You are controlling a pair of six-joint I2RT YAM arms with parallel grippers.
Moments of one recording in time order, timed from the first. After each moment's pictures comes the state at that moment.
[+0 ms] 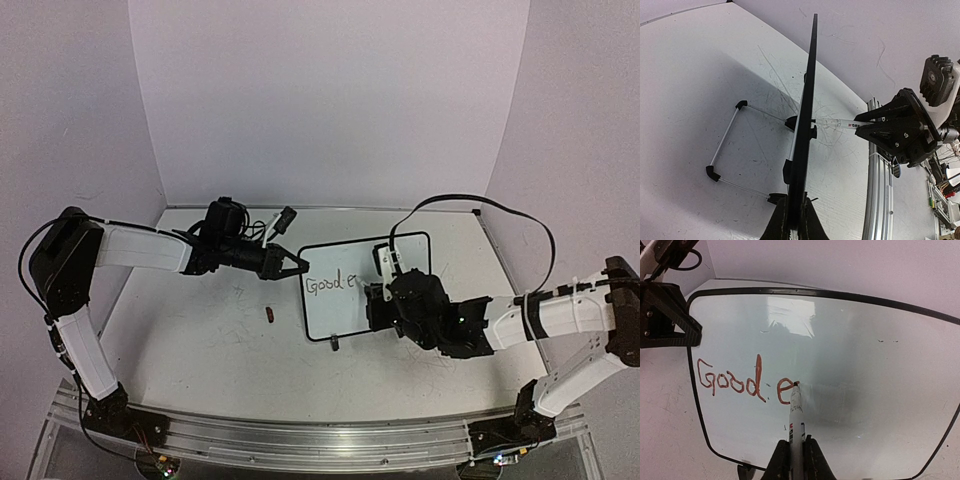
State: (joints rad) left arm -0.63 1.78 1.08 0.21 0.79 -0.21; right arm 1.07 1.44 0.72 0.23 0.58 0.33
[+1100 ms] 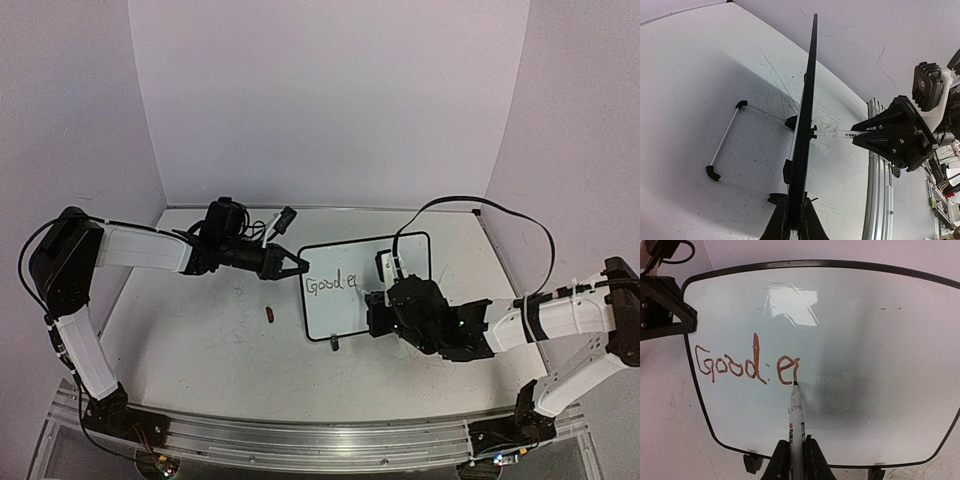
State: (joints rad) left arm -0.63 1.78 1.08 0.21 0.79 -0.21; right arm 1.08 1.44 0.70 0.18 0.56 0.44
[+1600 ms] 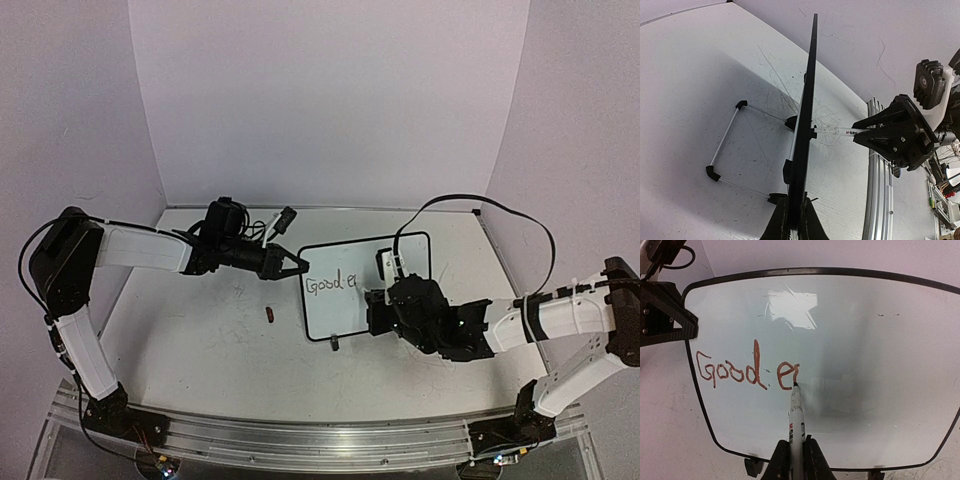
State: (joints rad) left arm -0.63 1.78 1.08 0.21 0.79 -0.21; right arm 1.08 1.44 0.70 0.20 0.58 0.44
